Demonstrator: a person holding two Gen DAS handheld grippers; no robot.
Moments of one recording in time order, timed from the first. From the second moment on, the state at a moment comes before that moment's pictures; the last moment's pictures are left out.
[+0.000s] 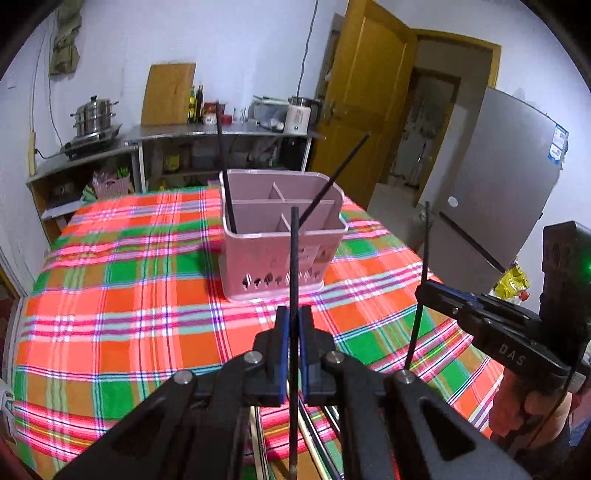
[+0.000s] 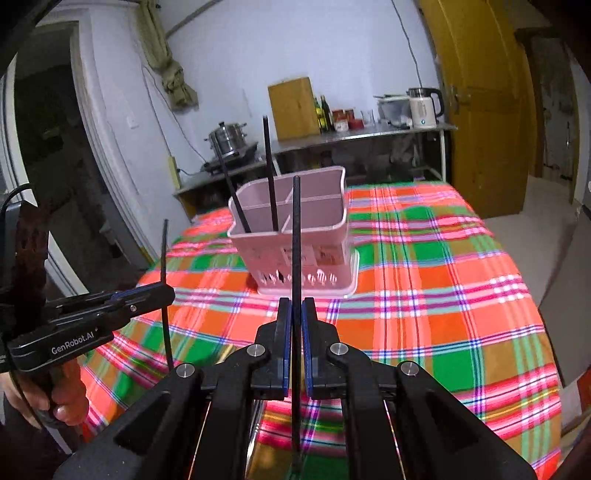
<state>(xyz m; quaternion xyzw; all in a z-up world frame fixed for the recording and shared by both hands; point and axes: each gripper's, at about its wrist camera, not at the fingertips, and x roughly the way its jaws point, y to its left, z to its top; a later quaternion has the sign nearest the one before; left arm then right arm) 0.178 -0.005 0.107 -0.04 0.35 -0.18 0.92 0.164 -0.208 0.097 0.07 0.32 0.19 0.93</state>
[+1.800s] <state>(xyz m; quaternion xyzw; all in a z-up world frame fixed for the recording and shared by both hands) 0.262 0.012 0.242 -0.04 0.20 -0.17 0.96 0.244 -0.161 0.207 0.06 0.17 0.21 0.96</state>
